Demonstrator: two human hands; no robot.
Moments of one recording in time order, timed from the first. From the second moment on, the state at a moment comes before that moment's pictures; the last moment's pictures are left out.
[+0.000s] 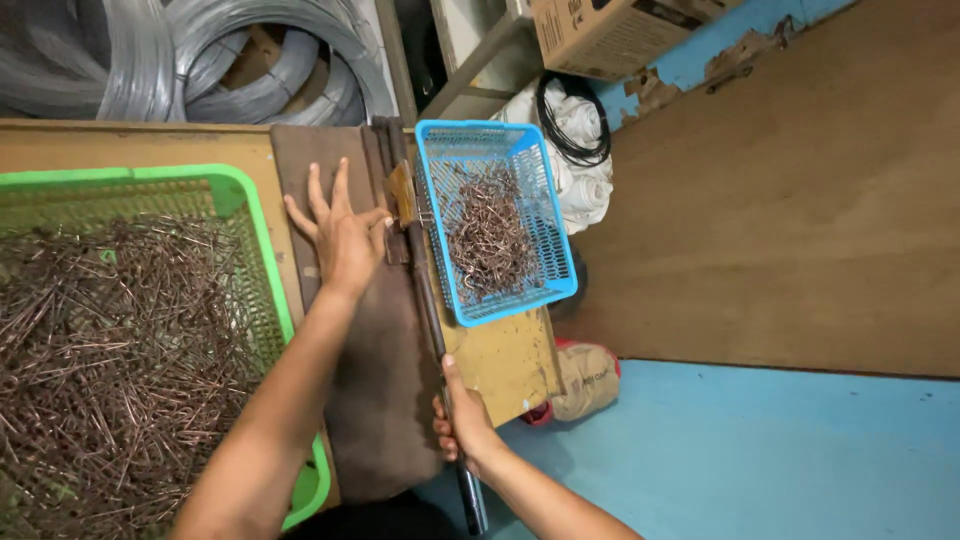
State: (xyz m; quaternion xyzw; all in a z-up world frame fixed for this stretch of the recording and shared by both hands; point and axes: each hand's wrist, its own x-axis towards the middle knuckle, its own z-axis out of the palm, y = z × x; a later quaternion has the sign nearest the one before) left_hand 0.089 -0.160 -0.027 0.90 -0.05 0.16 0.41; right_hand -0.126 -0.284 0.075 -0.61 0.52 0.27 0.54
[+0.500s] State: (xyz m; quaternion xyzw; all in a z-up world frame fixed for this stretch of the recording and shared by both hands) left_hand 0.105 -0.164 -0.025 0.91 -0.13 0.19 0.35; right_hand -0.122 -0.279 0.051 -0.73 0.47 0.20 0.46
